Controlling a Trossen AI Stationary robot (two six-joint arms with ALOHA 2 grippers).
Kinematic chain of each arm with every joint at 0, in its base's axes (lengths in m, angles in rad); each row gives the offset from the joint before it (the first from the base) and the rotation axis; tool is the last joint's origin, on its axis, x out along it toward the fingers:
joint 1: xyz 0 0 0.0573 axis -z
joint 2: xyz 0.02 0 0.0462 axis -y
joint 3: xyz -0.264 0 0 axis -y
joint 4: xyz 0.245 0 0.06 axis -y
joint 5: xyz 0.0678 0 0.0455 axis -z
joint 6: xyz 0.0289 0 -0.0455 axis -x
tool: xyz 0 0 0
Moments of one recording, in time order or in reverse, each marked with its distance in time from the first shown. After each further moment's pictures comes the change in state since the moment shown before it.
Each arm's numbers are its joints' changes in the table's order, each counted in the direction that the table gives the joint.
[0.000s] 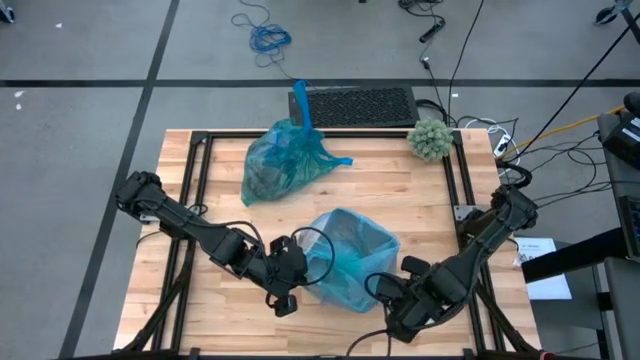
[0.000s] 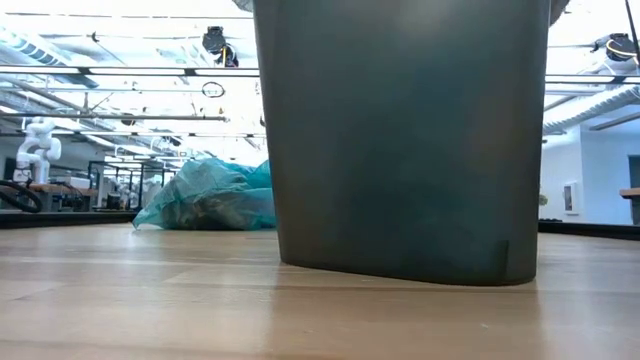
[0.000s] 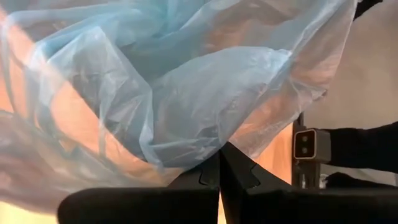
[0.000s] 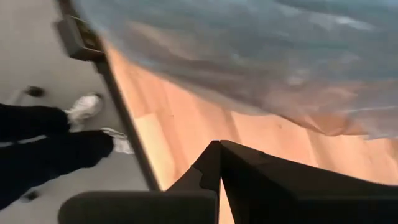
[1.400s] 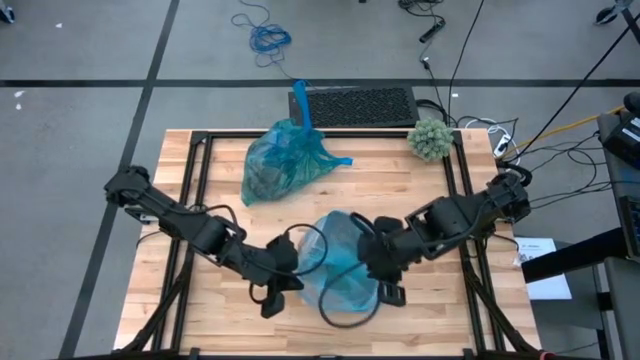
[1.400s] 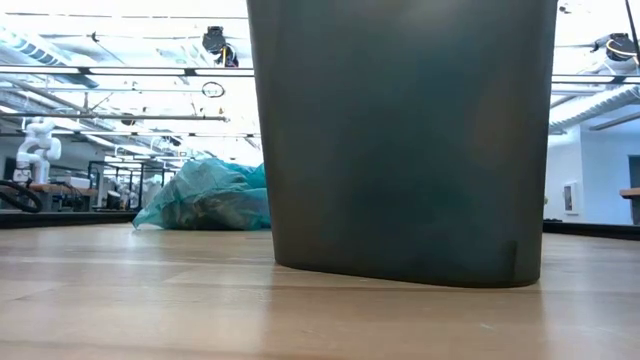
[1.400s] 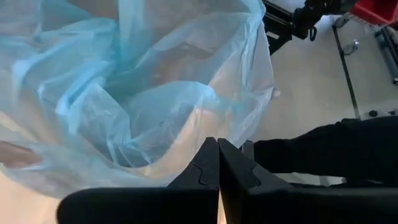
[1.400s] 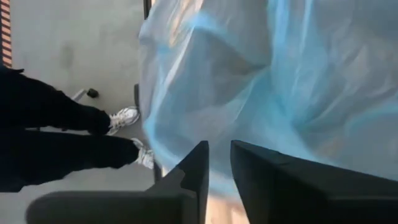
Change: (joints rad) left arm 0.001 0.111 0.002 0.087 0.119 0.022; right arm 0.262 -0.009 0.408 -0.109 -0.137 0.502
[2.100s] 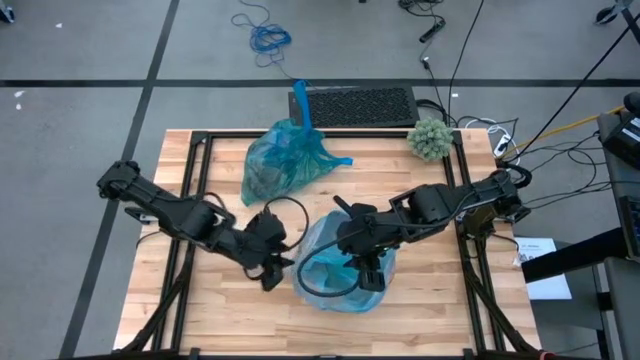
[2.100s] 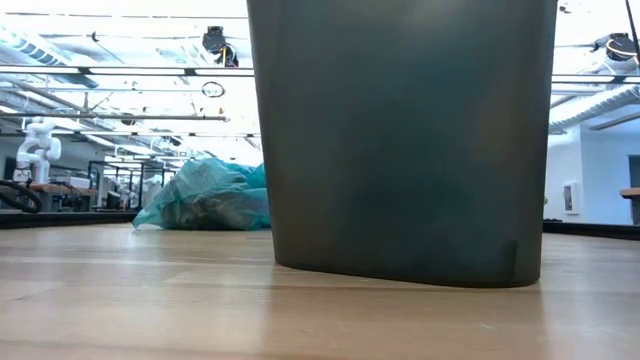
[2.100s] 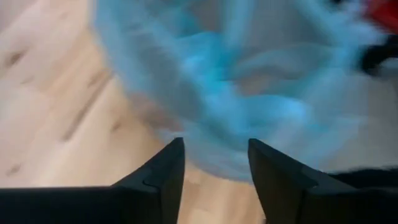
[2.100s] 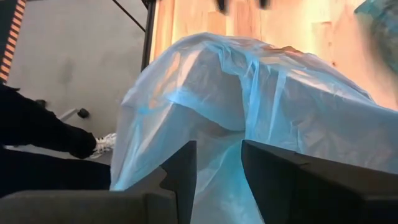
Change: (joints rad) left arm -0.036 0.093 -0.002 -0.219 -0.179 0.169; right arm 0.114 -0.029 0.000 0.158 0.000 0.228
